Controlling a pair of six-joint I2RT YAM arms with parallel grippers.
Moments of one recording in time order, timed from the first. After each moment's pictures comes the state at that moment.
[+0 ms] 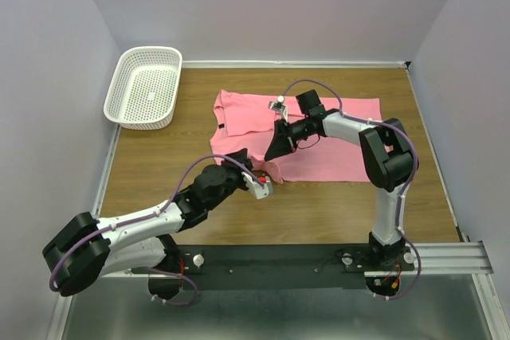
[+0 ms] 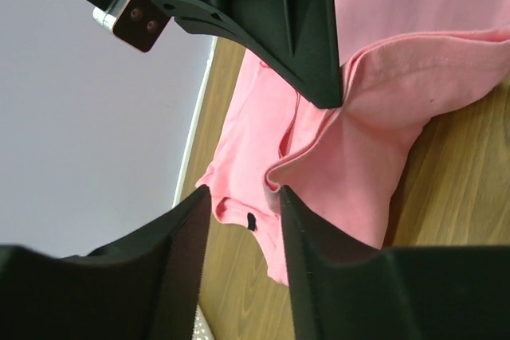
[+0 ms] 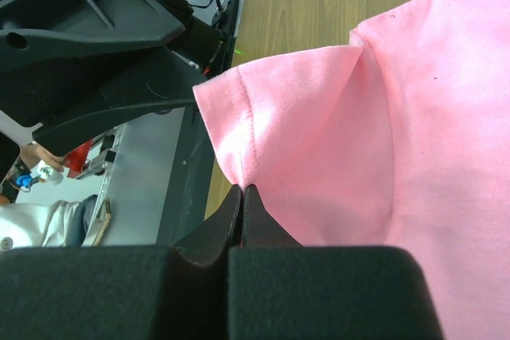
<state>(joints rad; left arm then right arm) -0.91 1.05 0.37 0.47 -0.17 0.98 0.44 2.03 1.32 -0.26 -1.41 -0.15</state>
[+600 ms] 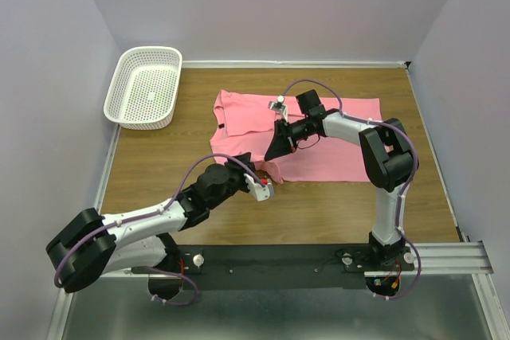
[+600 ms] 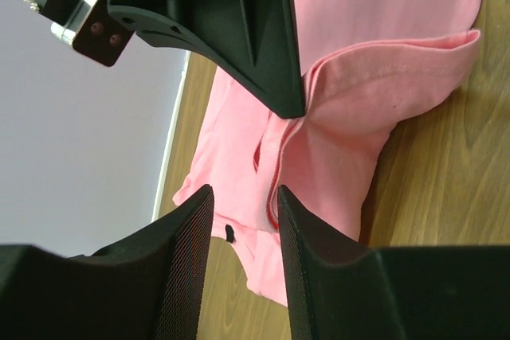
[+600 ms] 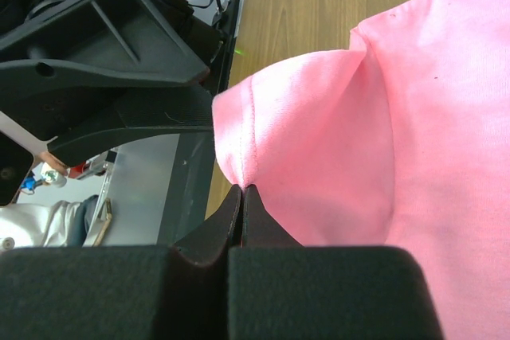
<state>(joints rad) -0.90 1.08 0.37 0.47 -0.10 0.96 0.44 2.03 1.32 -0.26 -1.41 -0.15</state>
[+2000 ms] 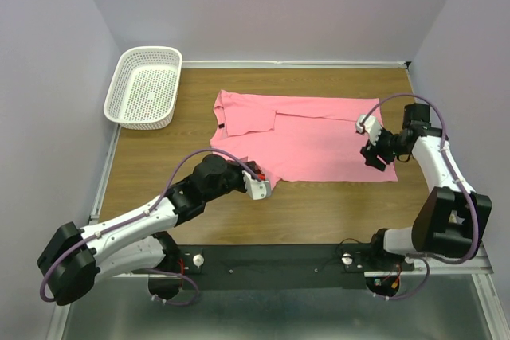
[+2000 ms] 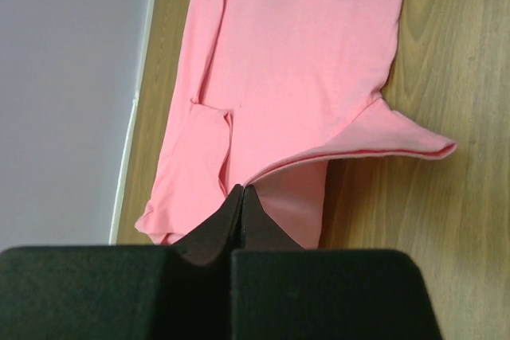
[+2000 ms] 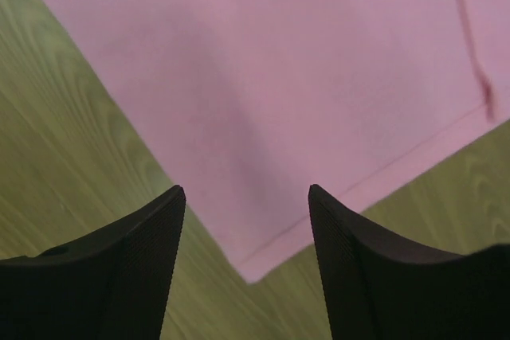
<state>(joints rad) -0.87 0.98 0.50 0.14 0.09 0.88 -0.17 1.35 0.98 -0.77 -0.56 -1.19</state>
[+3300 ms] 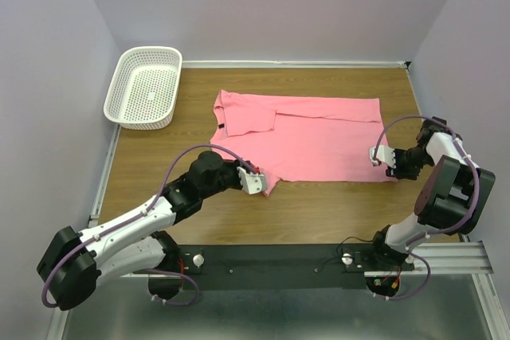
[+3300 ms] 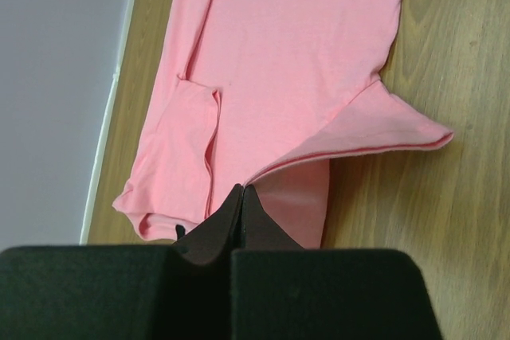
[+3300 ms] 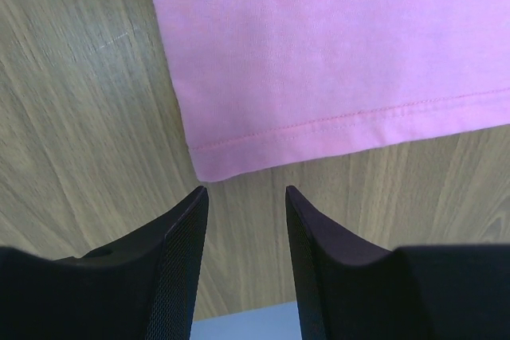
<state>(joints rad) -0.81 0.96 0.50 0.08 0.13 0.82 -0.45 1.57 0.97 -0.89 -0.30 -1.96</state>
